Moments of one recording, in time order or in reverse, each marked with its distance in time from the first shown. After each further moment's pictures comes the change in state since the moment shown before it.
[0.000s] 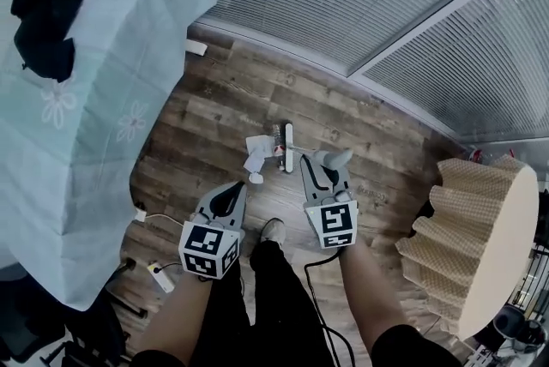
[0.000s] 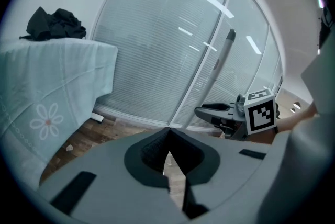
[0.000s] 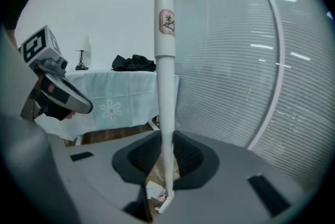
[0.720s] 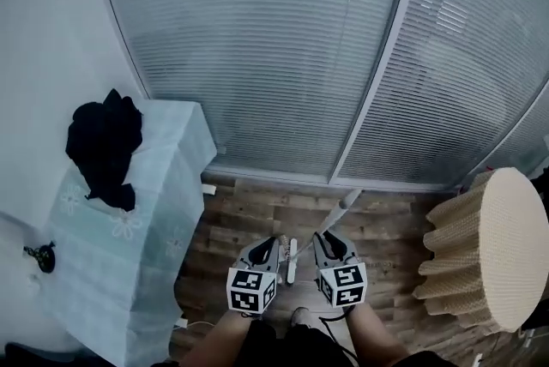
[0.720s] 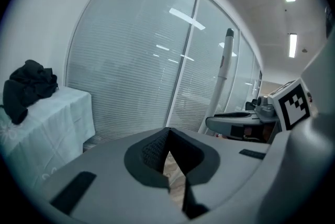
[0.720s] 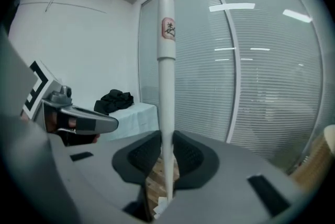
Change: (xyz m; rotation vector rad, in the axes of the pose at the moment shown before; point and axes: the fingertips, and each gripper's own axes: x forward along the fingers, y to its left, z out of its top) left arm -0.083 -0.126 0.178 0.204 -0.150 -0.117; right arm -0.174 -0.028 0.170 0.286 -0.094 -0.217
